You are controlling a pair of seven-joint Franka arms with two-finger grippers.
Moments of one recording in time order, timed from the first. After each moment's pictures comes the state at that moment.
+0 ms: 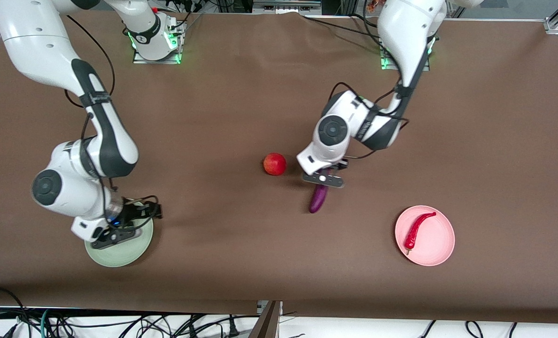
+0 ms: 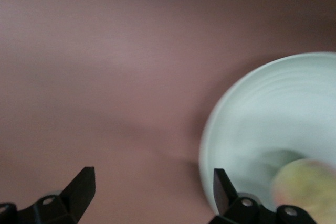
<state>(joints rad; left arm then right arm) -0.61 0.59 0.05 -1.65 -0.03 2.12 -0.39 -0.04 0.74 0.28 -1.39 -0.01 2.16 -0.07</state>
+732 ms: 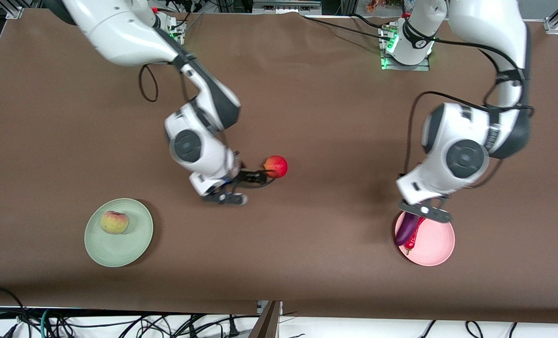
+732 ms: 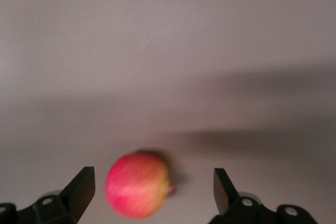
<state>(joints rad) -0.41 0.56 0.31 -1.52 -0.02 1.93 0.26 0.31 0.77 0.39 -1.41 -0.05 2.25 0.77</state>
